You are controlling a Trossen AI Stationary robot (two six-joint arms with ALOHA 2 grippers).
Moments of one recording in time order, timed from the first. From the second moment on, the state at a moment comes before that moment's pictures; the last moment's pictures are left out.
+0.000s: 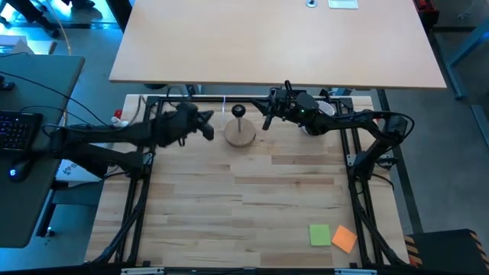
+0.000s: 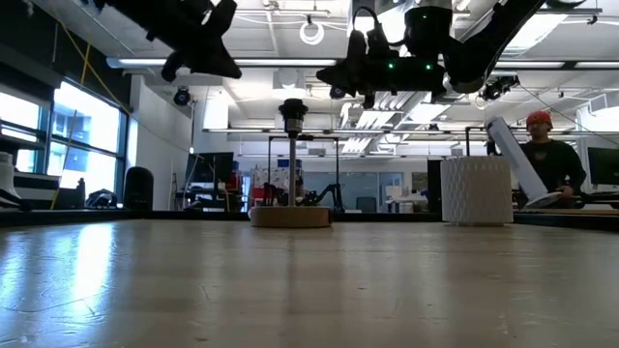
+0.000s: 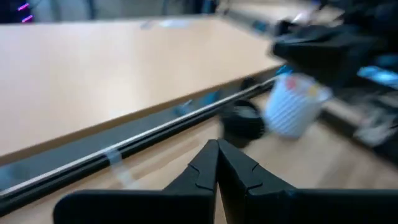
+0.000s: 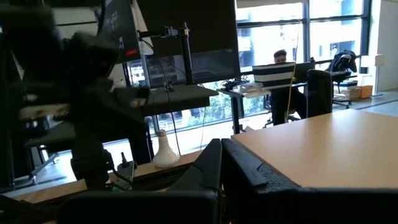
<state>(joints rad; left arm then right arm) 0.17 1.04 0.76 -0.05 -0.59 -0.38 -0.45 1.65 0.83 0.96 -0.16 0.12</state>
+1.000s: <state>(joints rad) 1.09 1.81 1.67 -1.58 -0.33 -0.32 -0.26 1.65 0.83 0.73 -0.18 -0.12</state>
